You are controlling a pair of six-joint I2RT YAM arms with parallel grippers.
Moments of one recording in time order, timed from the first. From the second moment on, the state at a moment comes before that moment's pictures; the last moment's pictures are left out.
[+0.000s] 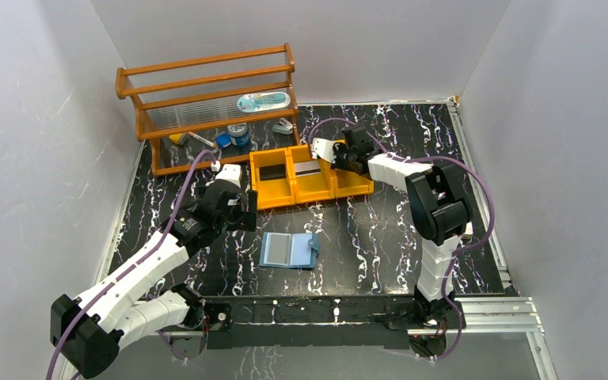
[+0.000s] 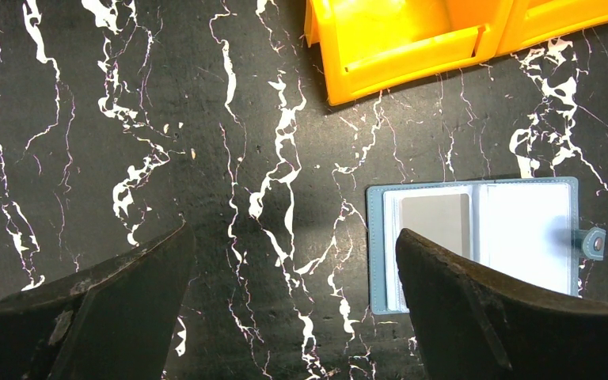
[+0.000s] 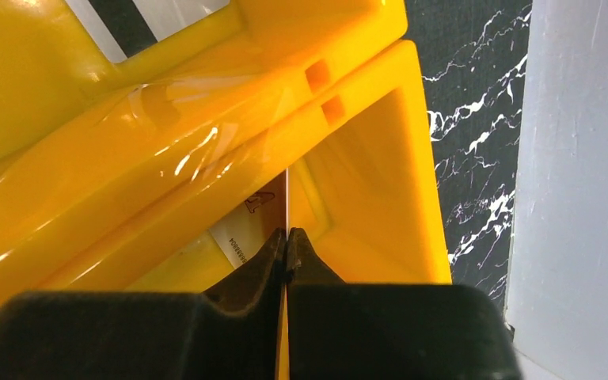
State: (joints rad) left arm -0.64 0.96 0.78 -0.64 -0.35 -0.35; right arm 0.45 1.95 1.28 -0.09 -0.05 -1.00
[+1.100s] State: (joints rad) left arm -0.64 0.97 0.78 -0.64 -0.35 -0.35; right arm 0.43 1.86 1.21 -0.08 -0.11 -0.88
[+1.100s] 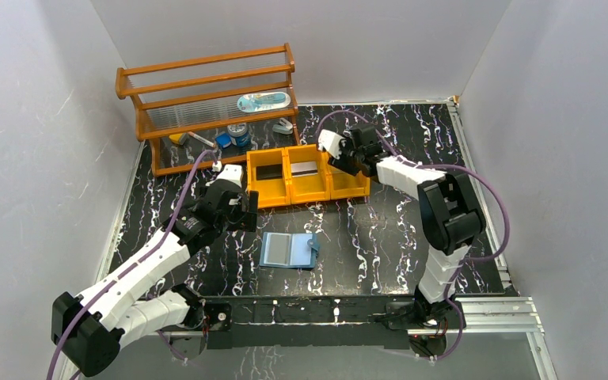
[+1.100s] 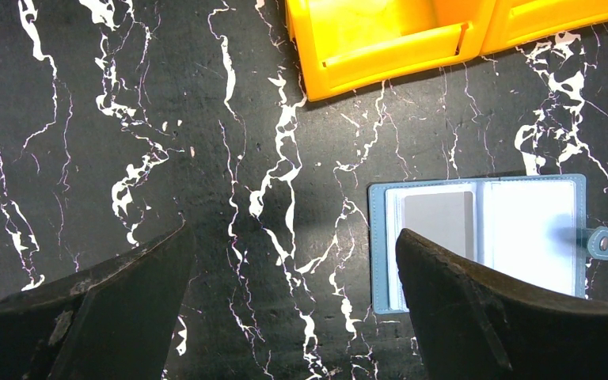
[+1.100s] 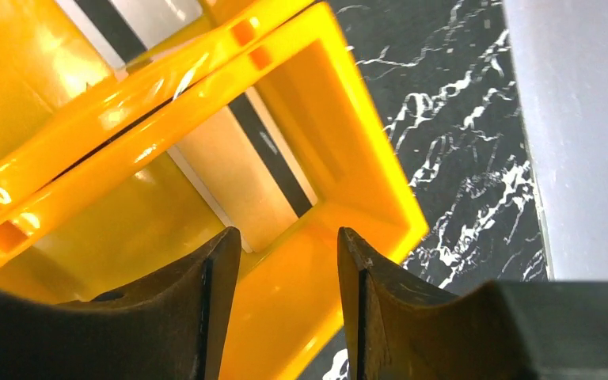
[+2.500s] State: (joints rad) left arm -0.63 0.97 0.78 -0.70 -0.56 -0.48; right arm 1.18 1.46 0.99 -0.32 0.56 0.95
